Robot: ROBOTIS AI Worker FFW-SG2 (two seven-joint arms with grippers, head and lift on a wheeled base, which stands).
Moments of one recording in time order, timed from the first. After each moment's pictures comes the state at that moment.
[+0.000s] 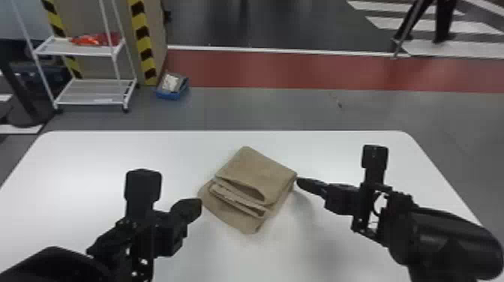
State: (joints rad) left arm 0.17 0.21 -0.21 -2.05 0.26 0.80 -0.06; right arm -0.08 -0.02 -0.18 -1.69 -0.11 0.87 0.55
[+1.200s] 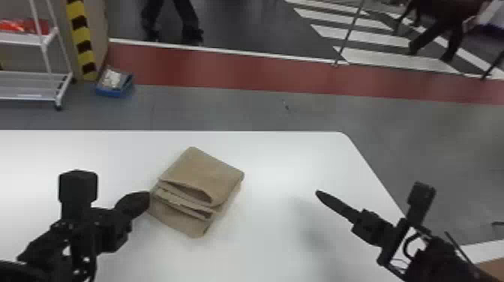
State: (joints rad) left arm 0.07 0.20 -0.24 -1.75 0.29 0.54 -0.13; right arm 0.17 -0.09 -0.58 -1.90 -0.43 0.92 0.66
